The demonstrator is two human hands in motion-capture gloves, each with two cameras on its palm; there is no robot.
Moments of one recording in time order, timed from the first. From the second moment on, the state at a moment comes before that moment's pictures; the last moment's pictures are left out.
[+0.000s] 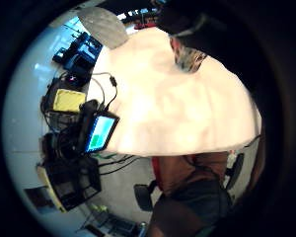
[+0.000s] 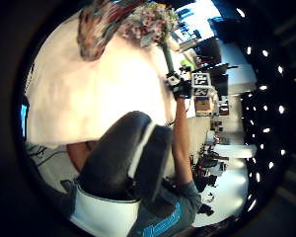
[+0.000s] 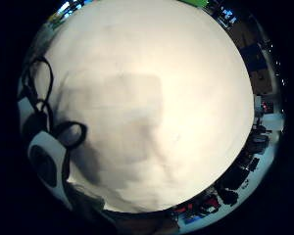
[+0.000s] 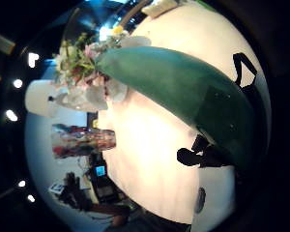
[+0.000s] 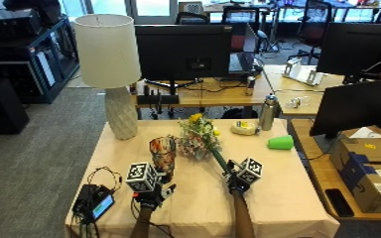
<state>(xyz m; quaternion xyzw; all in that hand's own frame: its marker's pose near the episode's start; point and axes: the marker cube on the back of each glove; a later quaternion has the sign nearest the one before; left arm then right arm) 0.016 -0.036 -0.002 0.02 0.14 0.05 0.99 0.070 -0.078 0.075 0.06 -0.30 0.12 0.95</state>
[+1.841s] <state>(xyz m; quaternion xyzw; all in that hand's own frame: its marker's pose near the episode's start) -0.010 -0.125 -0.024 0.25 0.41 0.06 0.87 0.041 -0.082 0.027 0.22 -0.62 -0.10 0.75</state>
